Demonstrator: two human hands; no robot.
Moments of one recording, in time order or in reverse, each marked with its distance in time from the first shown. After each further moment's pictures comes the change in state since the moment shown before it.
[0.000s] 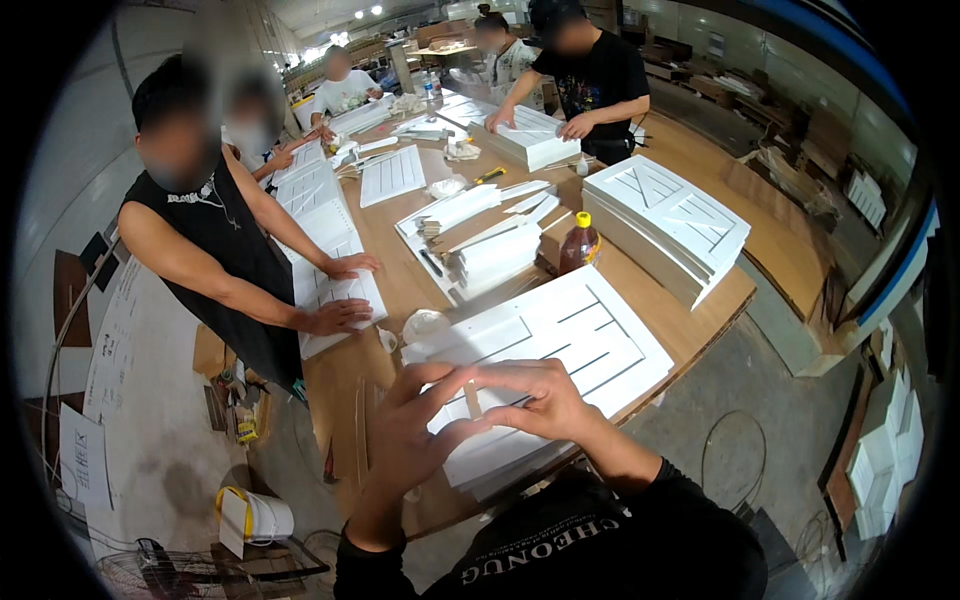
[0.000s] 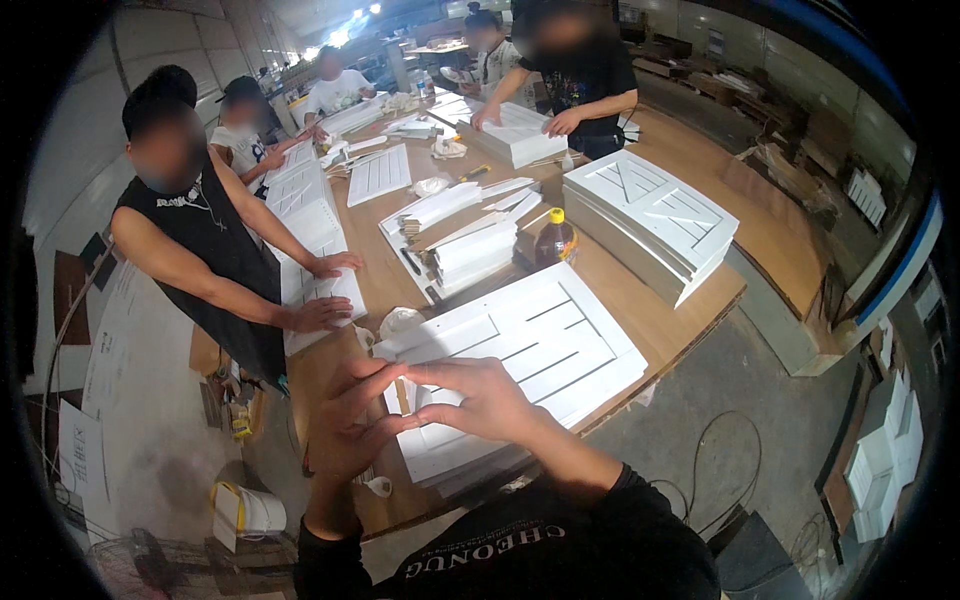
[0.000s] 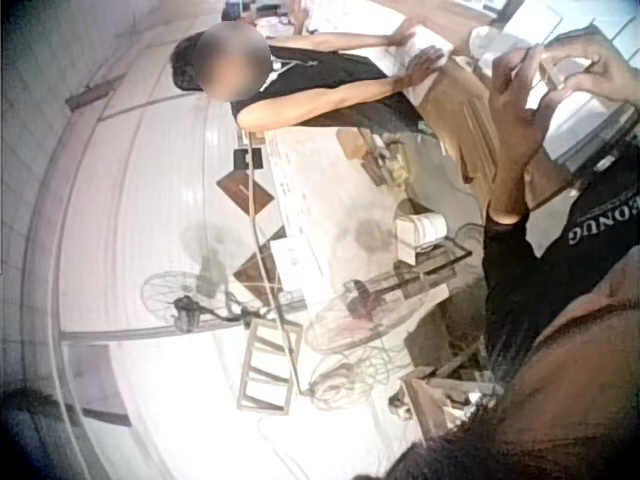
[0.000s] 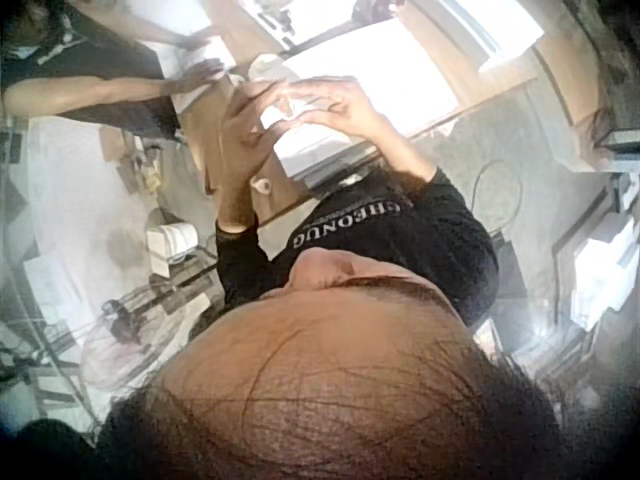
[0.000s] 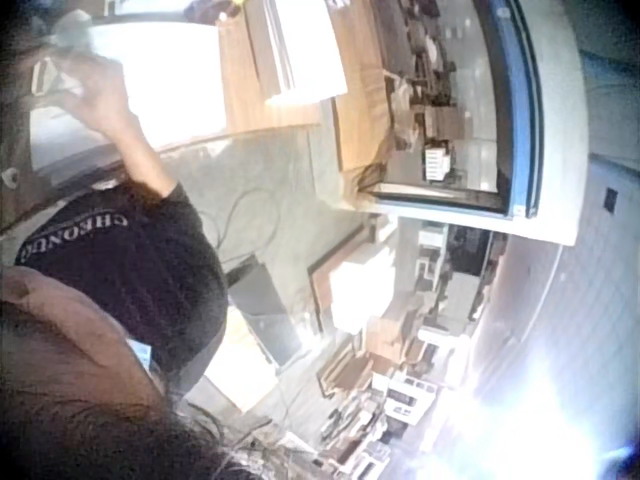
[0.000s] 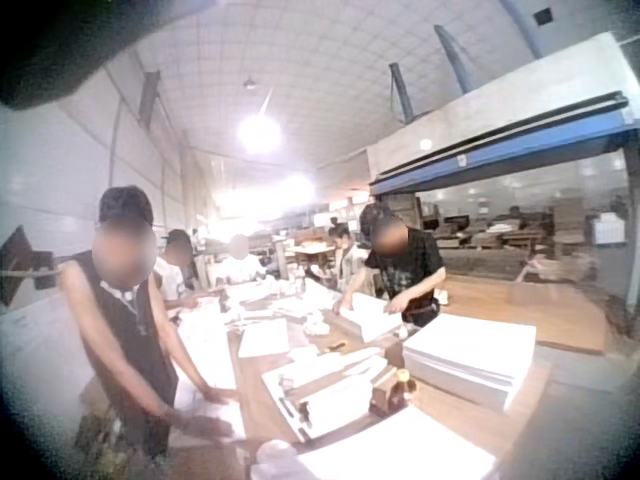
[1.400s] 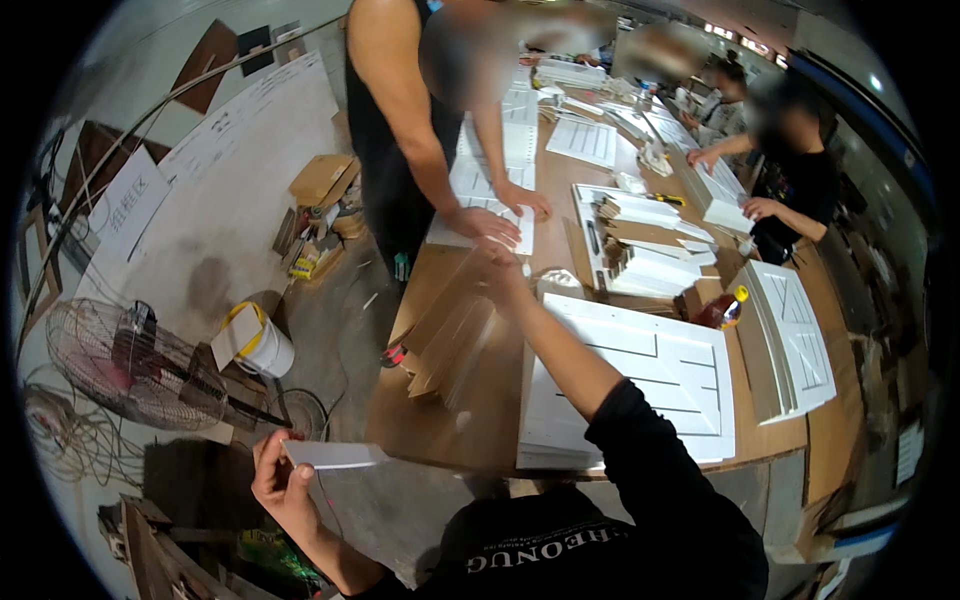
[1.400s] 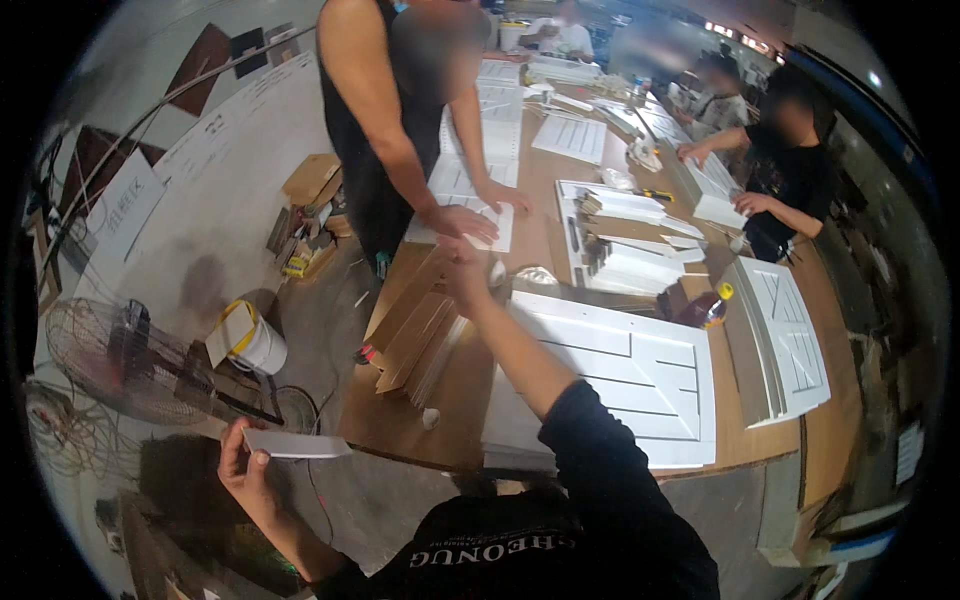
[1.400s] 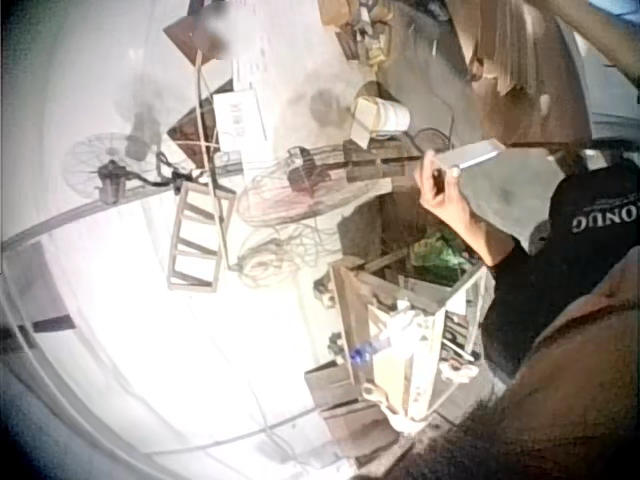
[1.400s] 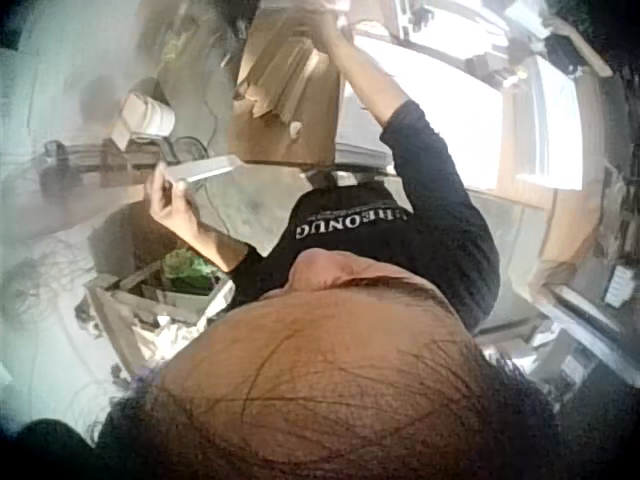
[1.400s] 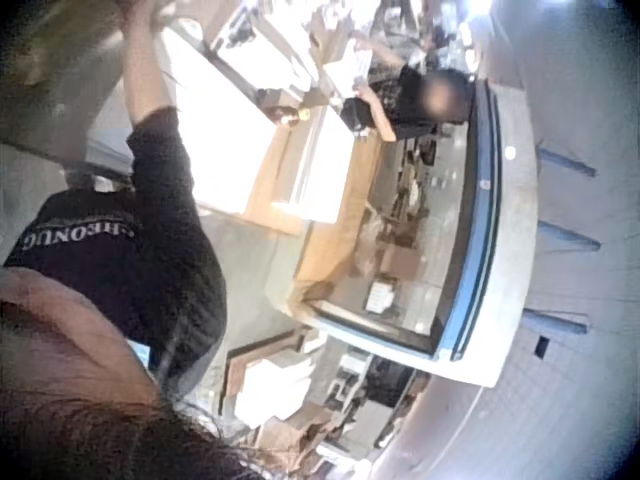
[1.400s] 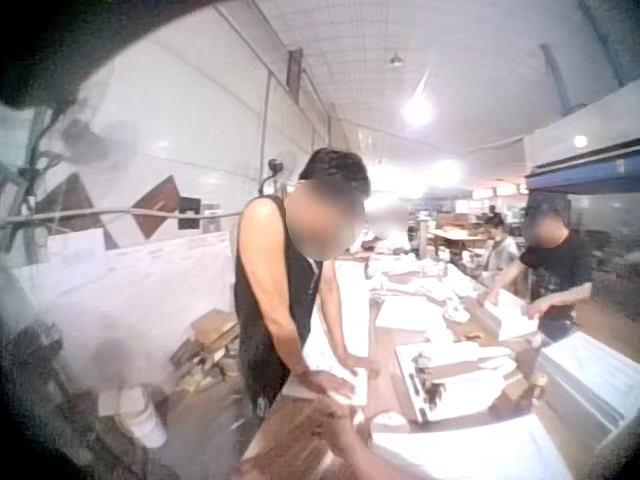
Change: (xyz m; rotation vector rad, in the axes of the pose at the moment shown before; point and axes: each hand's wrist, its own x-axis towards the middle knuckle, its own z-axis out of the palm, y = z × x) left_hand -0.280 0.070 -0.093 0.229 1.157 -0.598; right_hand 0.123 0.151 0.248 0.844 -0.208 0.652
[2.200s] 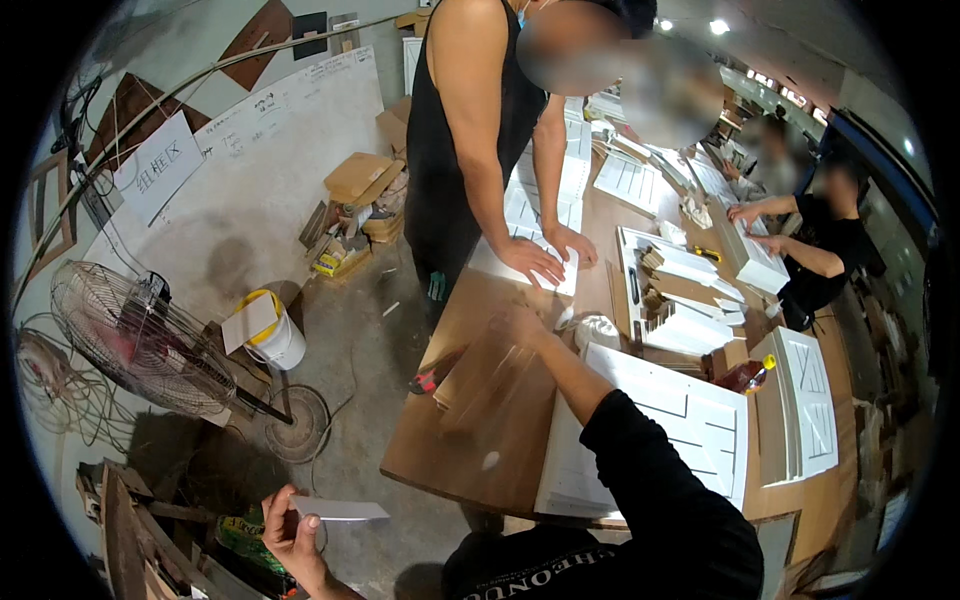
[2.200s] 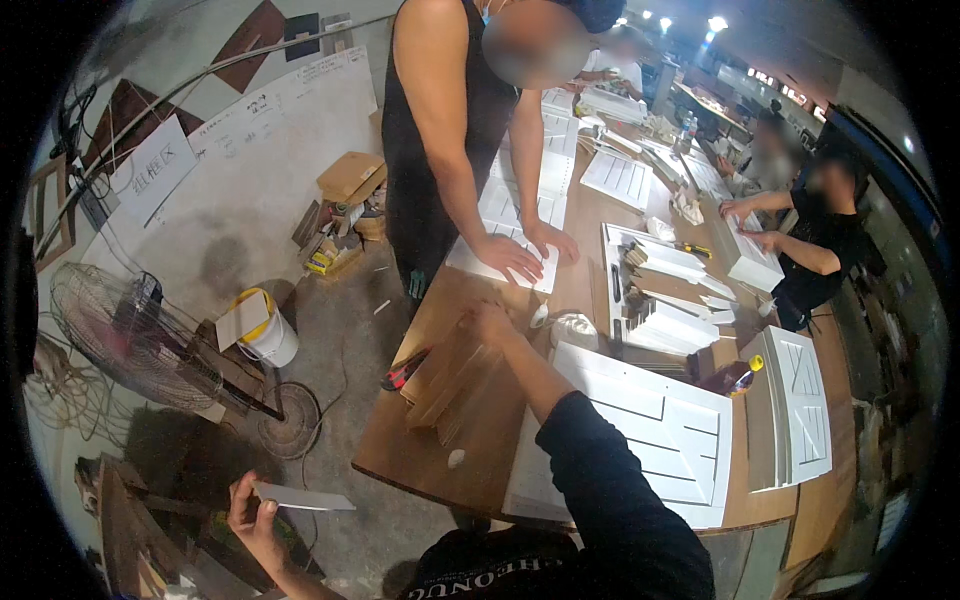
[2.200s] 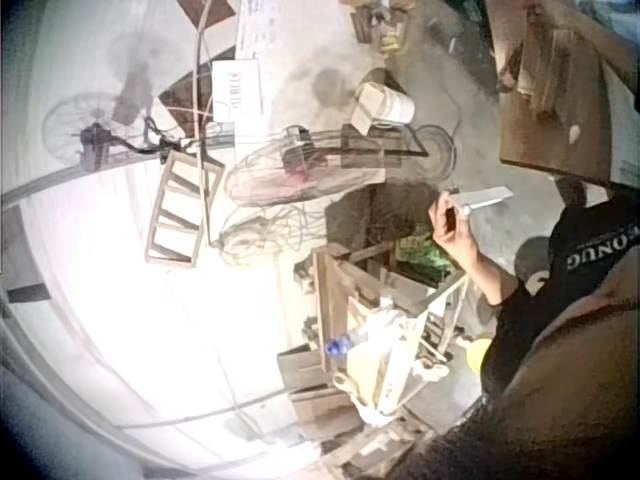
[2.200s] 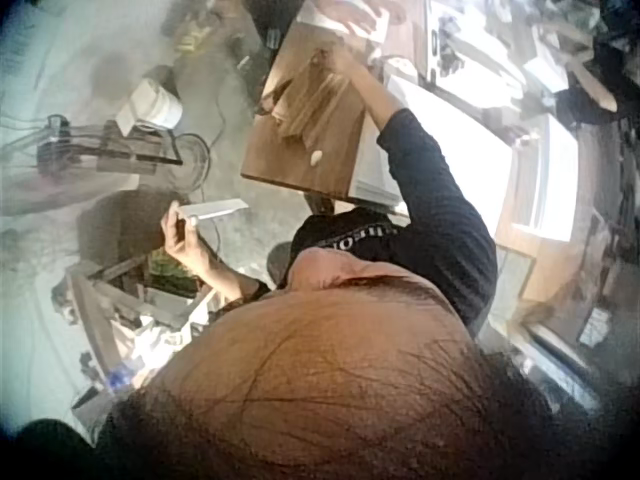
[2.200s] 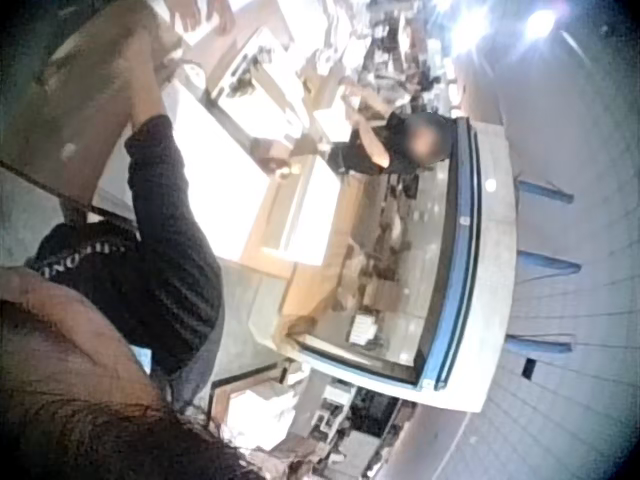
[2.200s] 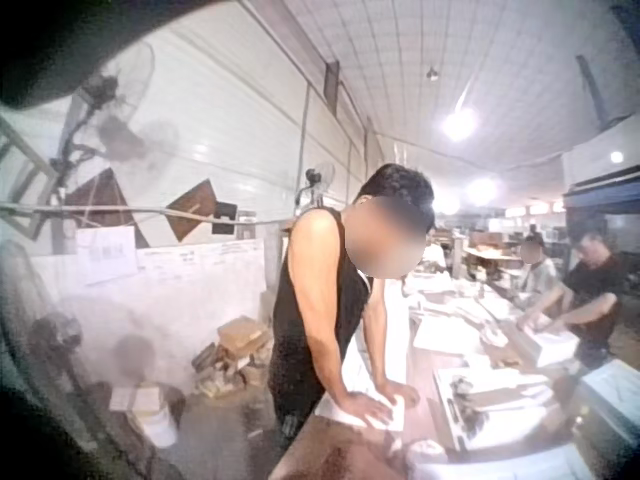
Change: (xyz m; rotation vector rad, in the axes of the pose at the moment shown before) left_hand -0.029 -0.003 -0.036 0.156 0.221 -0.283; right_hand 0.079 0.101 -0.038 -1.502 -0.350 -0.337
